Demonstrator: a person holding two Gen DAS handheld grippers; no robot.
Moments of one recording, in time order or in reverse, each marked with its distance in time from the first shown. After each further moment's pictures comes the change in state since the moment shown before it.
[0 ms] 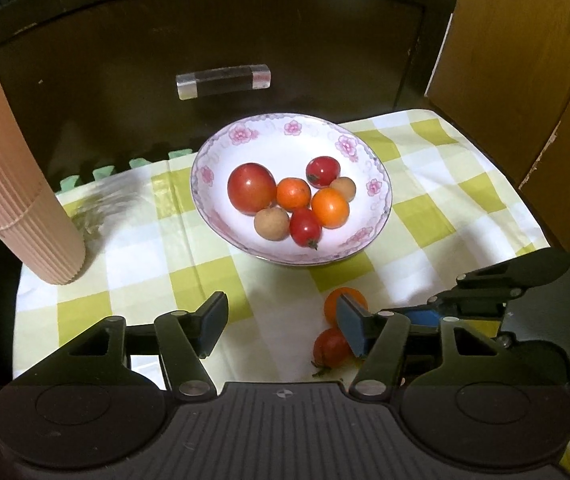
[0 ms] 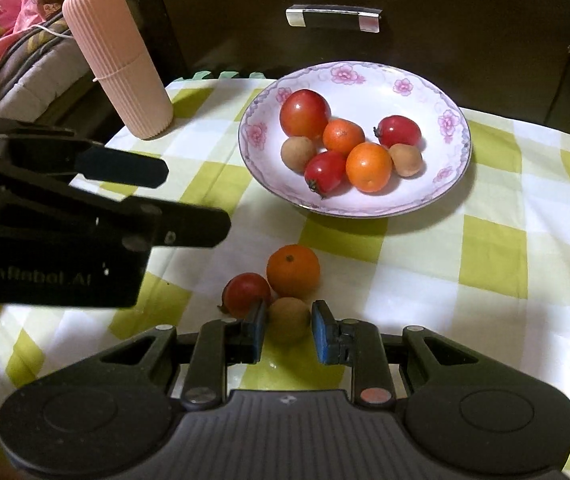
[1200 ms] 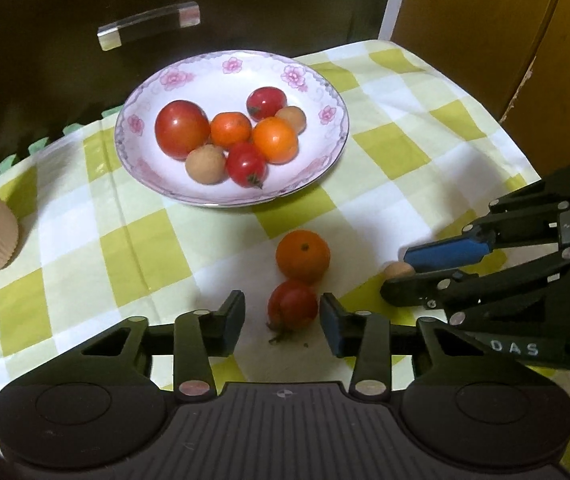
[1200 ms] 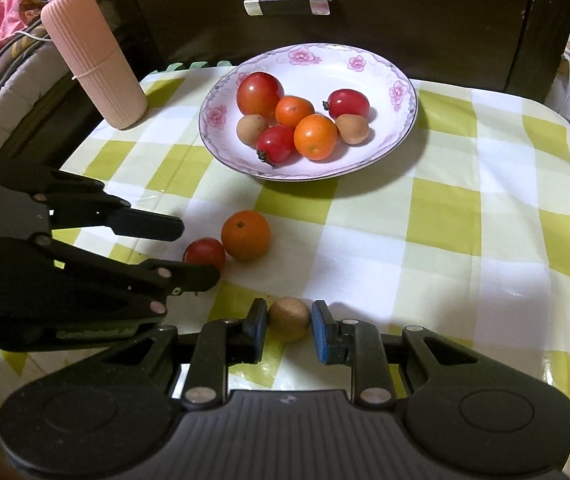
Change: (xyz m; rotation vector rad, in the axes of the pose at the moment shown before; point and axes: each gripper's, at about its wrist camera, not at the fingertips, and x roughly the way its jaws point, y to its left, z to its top) left arm 0.038 -0.025 -0.020 0.107 0.111 -0.065; right arm -0.016 -0.028 -0.017 0.043 0.037 -0.022
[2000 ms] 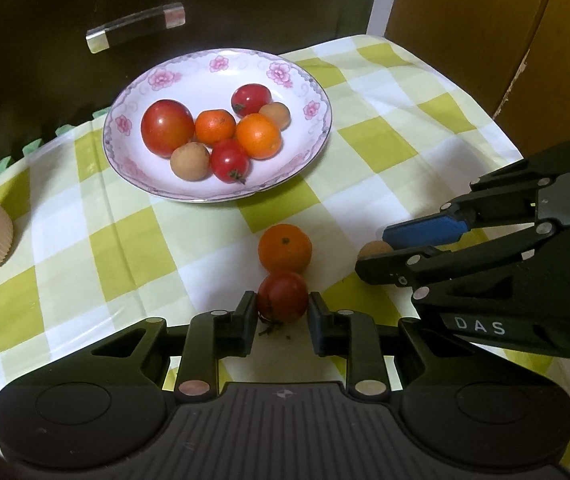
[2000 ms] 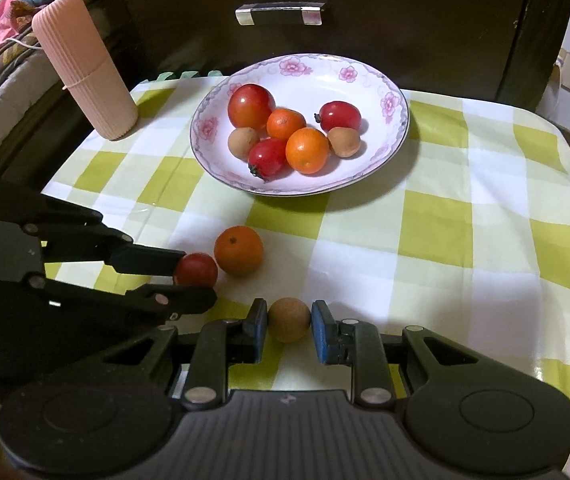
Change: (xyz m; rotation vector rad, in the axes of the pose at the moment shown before) left arm -0.003 -0.011 -0.002 0.015 0.011 0.003; right arm 0.000 0.003 0.003 0.009 -0.023 -0.034
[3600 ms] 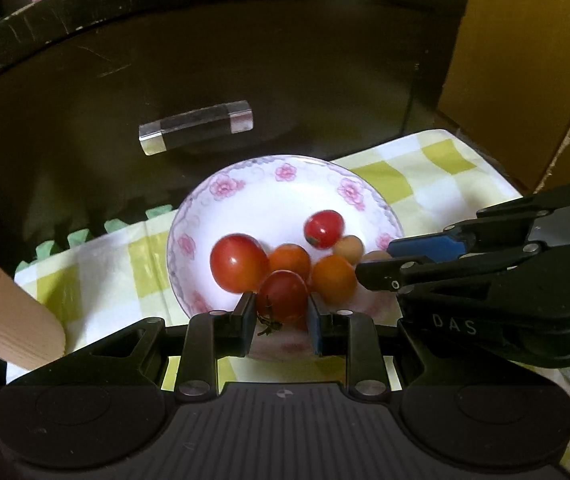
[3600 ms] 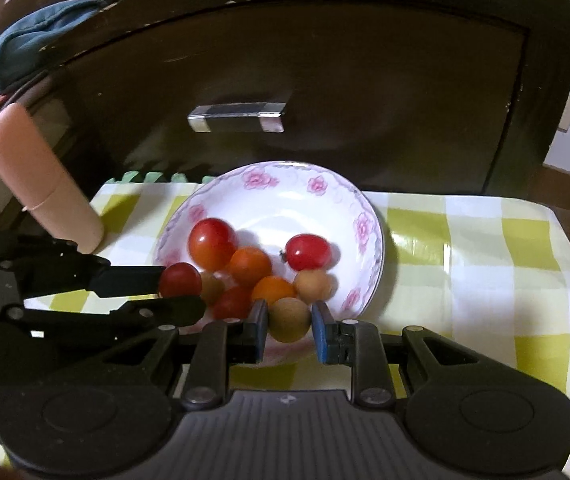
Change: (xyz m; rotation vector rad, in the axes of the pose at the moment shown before) left arm -0.003 0.030 0.066 -0.062 -0.149 0.104; right arm 0.009 -0.025 0.080 0.075 -0.150 -0.029
